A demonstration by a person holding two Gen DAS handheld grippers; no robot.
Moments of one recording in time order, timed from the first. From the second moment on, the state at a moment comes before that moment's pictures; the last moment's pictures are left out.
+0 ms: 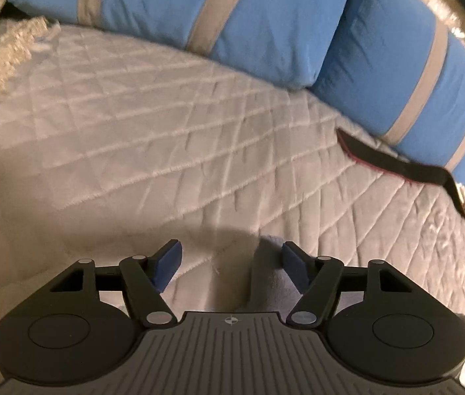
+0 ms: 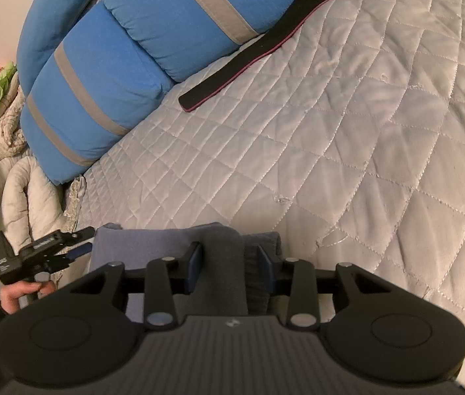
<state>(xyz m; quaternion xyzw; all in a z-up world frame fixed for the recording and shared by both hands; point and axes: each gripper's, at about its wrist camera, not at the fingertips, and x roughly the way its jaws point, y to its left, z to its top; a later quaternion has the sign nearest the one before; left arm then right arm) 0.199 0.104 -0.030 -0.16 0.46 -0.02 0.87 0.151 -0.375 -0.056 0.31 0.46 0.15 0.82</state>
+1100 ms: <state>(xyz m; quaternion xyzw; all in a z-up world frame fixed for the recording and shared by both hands) 0.160 0.015 -0.028 -0.02 0.42 -0.11 0.90 0.123 -0.308 -0.031 0.01 0.37 0.18 0.91</state>
